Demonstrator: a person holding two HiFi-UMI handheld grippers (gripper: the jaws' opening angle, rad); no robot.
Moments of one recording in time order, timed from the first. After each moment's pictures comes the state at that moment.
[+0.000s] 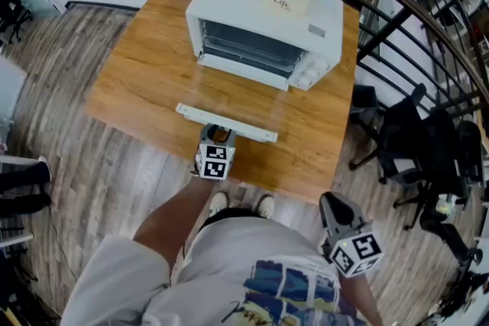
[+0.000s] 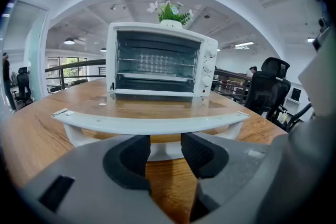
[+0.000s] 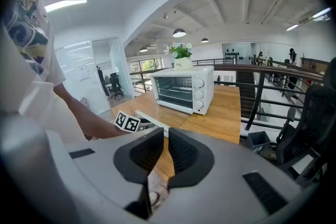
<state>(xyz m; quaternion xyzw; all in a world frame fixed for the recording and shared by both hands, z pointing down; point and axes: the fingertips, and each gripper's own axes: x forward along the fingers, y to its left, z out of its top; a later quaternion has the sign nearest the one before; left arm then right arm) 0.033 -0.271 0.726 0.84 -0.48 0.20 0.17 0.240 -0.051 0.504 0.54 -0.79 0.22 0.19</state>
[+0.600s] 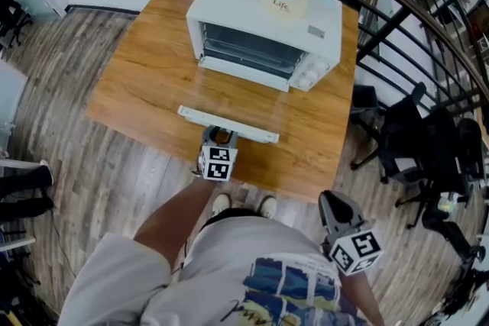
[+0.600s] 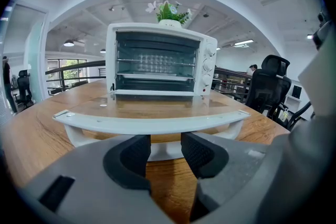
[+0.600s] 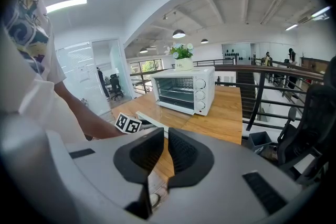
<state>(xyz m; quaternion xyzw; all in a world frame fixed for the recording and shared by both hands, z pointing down) 0.033 -0.271 0.729 0.84 -0.48 0.21 0.16 0.232 -0.054 0.504 0.54 -0.79 0.22 0.19</state>
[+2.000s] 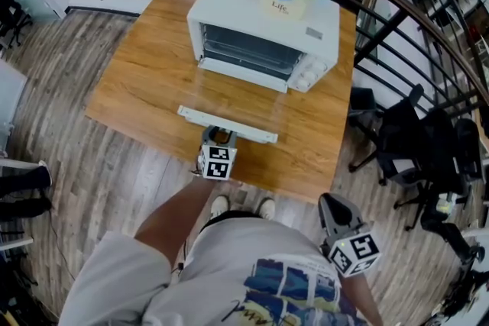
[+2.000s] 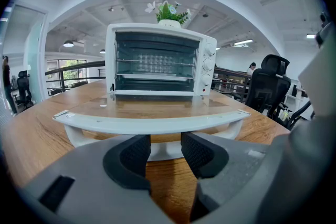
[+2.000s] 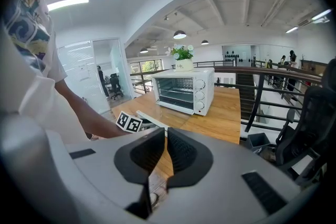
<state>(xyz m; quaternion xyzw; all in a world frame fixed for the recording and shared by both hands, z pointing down) 0.034 -0.271 0.729 0.84 -0.48 0.21 0.16 0.234 -0.044 0.502 0.55 -0.79 0.21 0.19</state>
